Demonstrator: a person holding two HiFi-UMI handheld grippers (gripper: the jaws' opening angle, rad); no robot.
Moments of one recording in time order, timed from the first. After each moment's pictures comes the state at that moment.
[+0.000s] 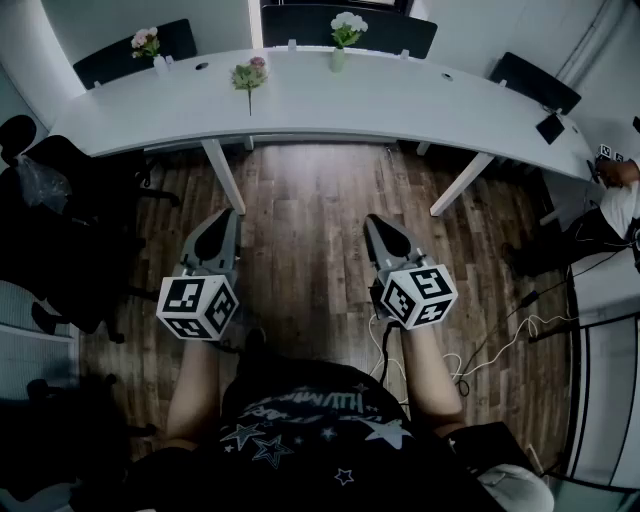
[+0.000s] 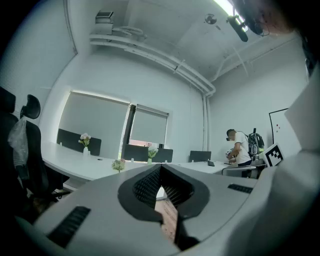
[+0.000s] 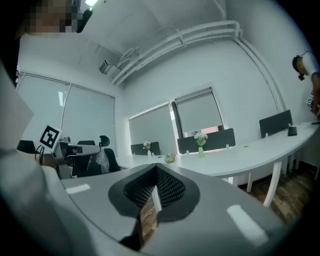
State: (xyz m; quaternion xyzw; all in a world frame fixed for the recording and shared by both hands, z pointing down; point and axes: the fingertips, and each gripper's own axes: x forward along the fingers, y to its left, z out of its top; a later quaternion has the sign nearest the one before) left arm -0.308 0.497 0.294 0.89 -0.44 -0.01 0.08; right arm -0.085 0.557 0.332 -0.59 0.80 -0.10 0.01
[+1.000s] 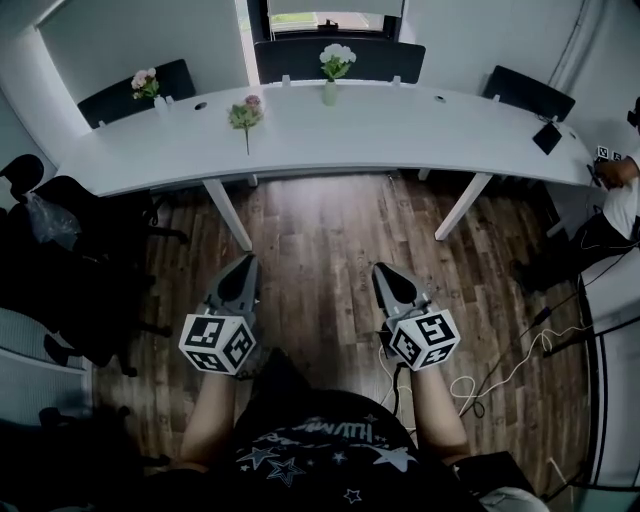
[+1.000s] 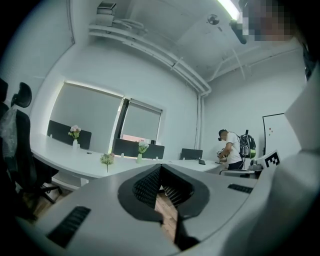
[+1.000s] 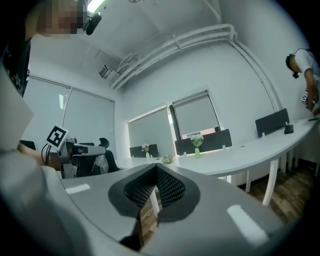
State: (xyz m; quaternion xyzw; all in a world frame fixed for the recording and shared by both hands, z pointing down) left arm -0.268 0.508 0.318 0.91 -0.40 0.00 0.10; right arm -0.059 0.586 0.355 -0.60 0.79 -0.09 0.03
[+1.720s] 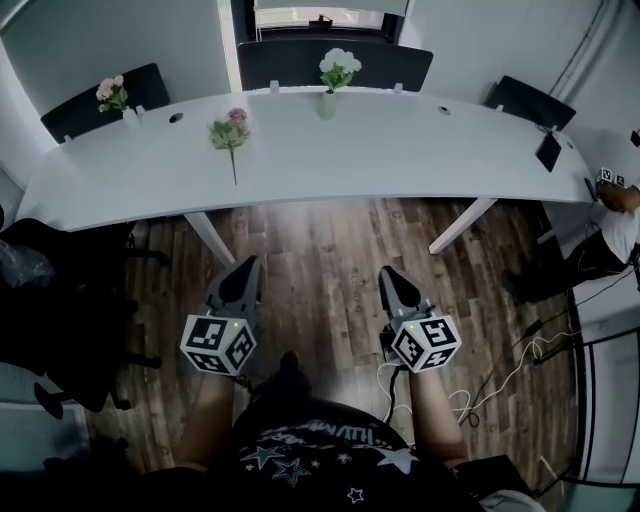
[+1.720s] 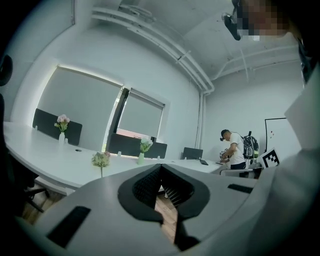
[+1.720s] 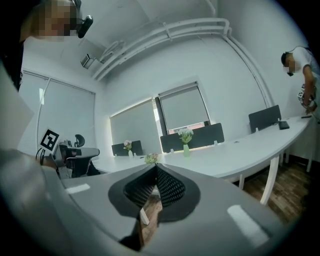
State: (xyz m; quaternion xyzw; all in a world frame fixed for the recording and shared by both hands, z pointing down) left arm -0.240 0.318 0.347 0.93 -0.36 0.00 0.12; right arm -0.022 0.415 0.380 -0.66 0.74 -0.12 0.02
